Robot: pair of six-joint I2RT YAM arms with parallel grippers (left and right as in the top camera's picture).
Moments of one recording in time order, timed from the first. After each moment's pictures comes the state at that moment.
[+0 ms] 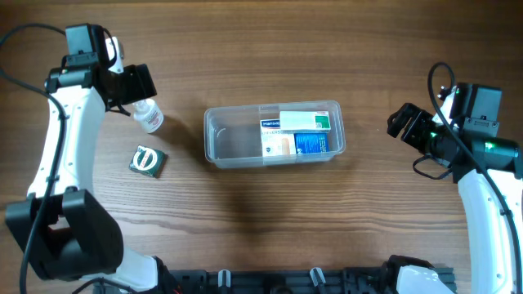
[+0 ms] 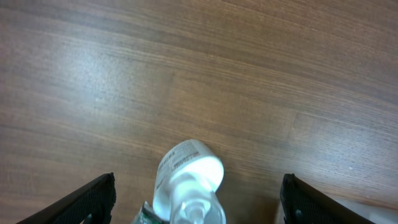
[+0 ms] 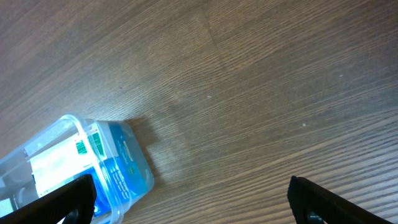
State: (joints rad) left arm 0.15 1.72 1.43 -0.82 0.07 -0.15; right arm -0.18 1.21 1.04 -0.88 -0.13 0.35
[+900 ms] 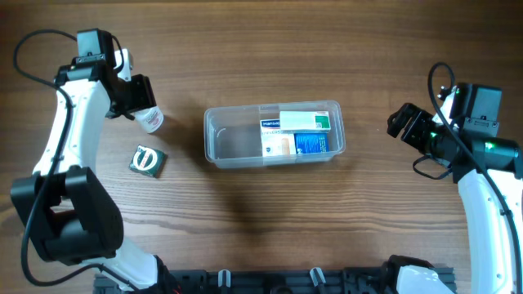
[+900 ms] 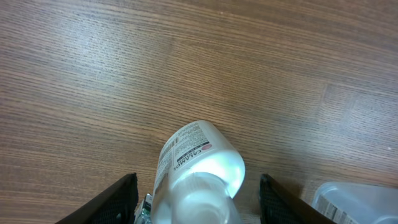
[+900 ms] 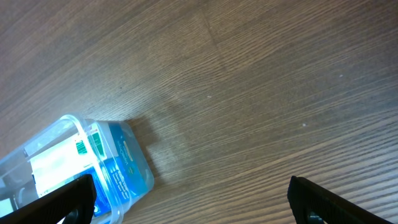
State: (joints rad) left arm 0.15 1.81 1.43 -0.87 0.08 -0.11; right arm -0.18 1.21 1.04 -0.88 -0.13 0.35
